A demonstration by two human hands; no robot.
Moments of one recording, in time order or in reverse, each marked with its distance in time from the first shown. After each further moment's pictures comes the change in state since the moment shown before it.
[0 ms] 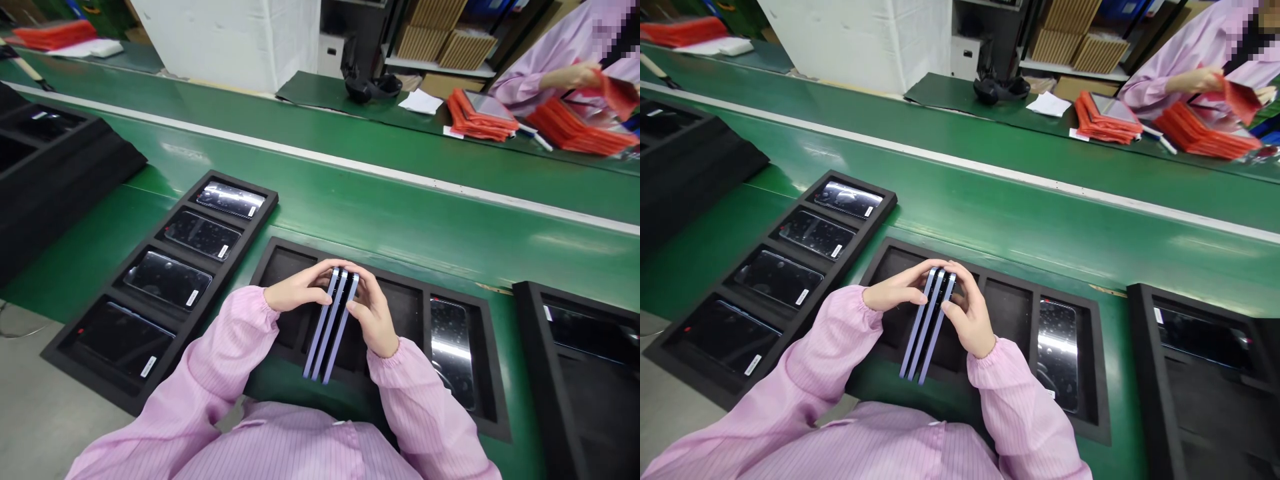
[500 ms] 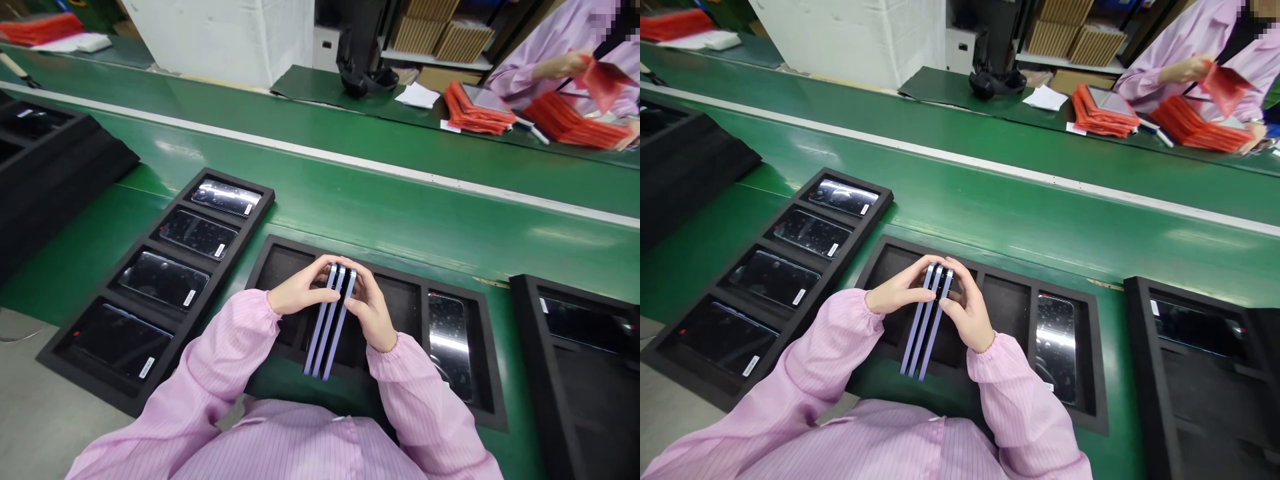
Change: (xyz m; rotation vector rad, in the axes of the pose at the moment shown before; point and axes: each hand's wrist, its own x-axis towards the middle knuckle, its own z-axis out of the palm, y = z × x) left_hand 0.000 0.001 0.011 0.189 0.122 0.001; right_hand 0.001 0.001 -0.001 0.036 -0.025 0.017
